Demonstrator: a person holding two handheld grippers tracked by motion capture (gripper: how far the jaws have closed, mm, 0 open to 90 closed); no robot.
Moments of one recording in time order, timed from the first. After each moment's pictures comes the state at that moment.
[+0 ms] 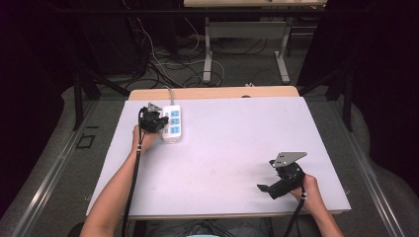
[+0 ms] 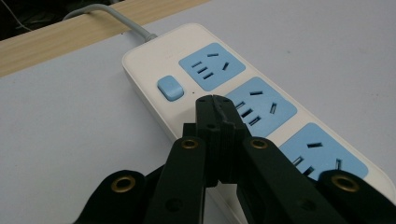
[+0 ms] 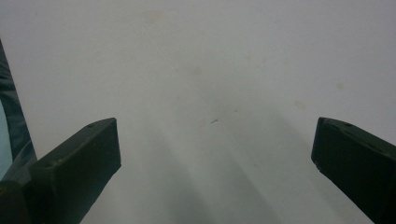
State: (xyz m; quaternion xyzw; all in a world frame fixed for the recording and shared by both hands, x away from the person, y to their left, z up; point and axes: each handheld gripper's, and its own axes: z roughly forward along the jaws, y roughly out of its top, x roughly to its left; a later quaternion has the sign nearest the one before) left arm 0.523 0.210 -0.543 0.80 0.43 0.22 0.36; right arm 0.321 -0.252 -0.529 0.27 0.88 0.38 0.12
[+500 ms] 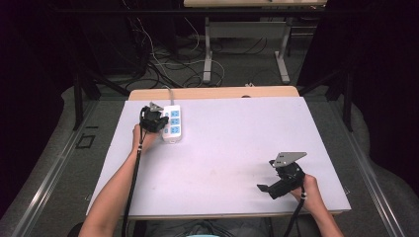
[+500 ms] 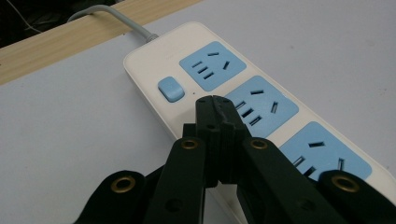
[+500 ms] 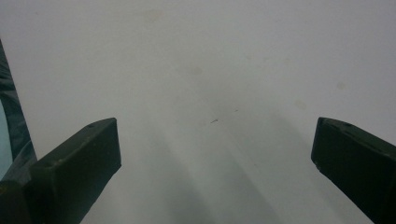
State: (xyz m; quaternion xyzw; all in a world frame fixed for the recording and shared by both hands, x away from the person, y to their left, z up) left arm 0.523 0.205 -0.540 0.81 0.42 0.23 0.34; right arm 0.321 -0.252 -0.529 0.27 0.88 0.38 0.11
